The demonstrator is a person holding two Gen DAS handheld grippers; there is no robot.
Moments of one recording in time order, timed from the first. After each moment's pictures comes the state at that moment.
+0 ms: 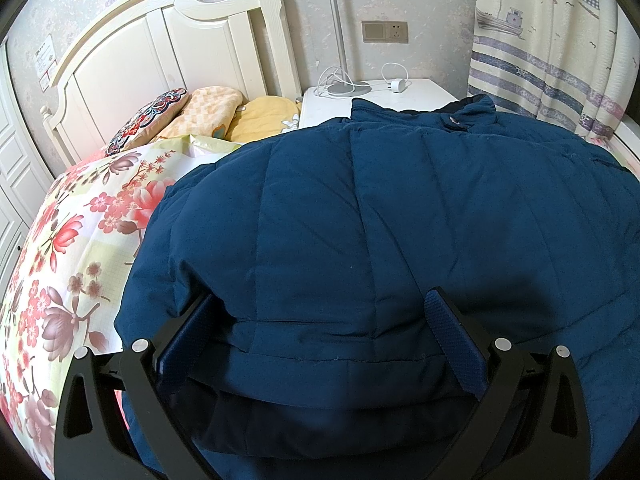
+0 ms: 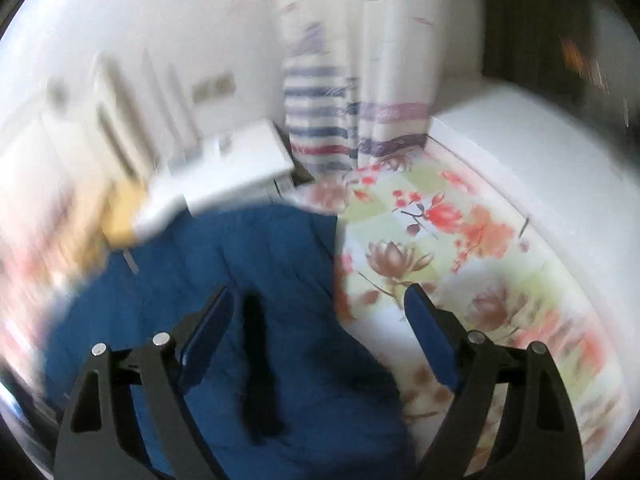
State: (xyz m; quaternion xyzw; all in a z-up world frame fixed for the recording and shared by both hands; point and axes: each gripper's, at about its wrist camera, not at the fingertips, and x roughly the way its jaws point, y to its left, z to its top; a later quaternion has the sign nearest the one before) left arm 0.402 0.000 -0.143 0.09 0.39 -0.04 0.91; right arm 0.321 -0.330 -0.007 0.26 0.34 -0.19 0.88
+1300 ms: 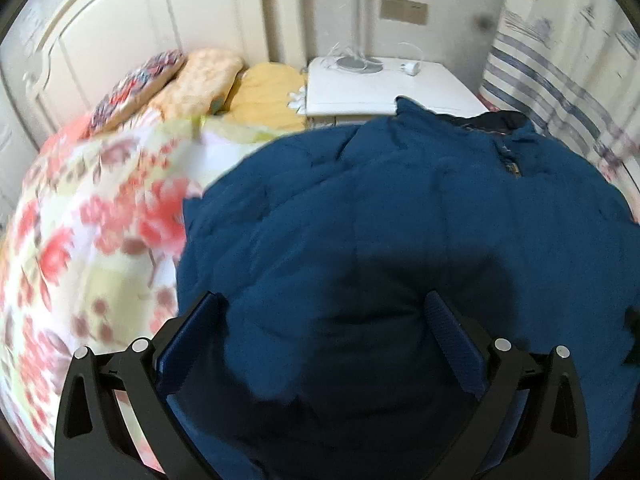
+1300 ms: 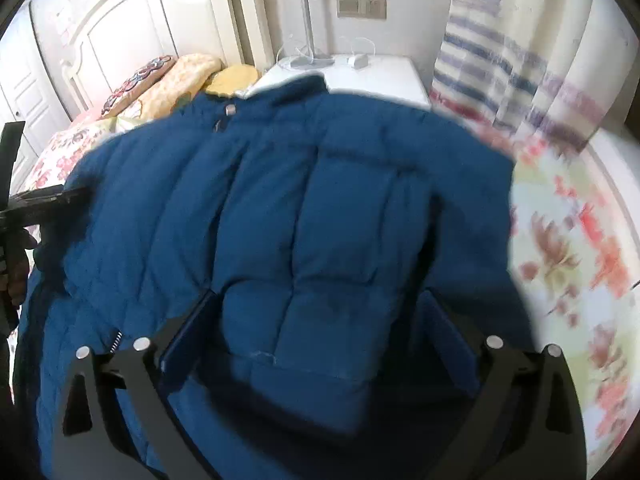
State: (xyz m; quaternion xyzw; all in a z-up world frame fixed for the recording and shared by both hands) left arm 0.451 0.049 -0.119 0.06 0.46 -0.06 0.89; right arm 0.372 -0.239 -0.076 0.05 0.45 0.03 0.89
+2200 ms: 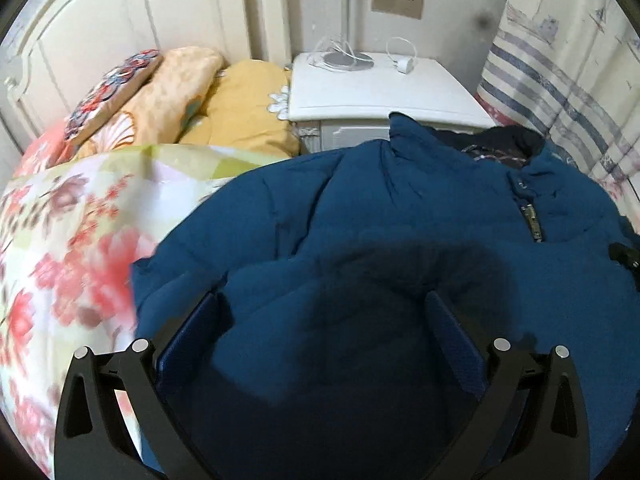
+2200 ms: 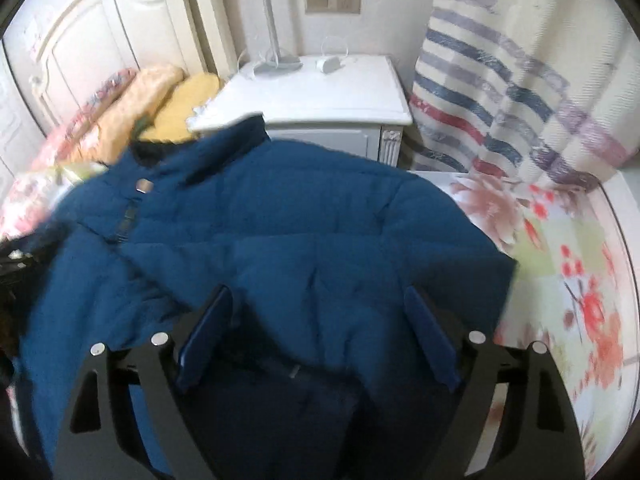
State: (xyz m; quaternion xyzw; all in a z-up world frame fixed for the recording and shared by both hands) left arm 0.513 0.024 -0.125 0.04 0.48 -0.07 0.88; right arm 0.470 -0.280 -0.075 0.08 0.47 0.01 0.88
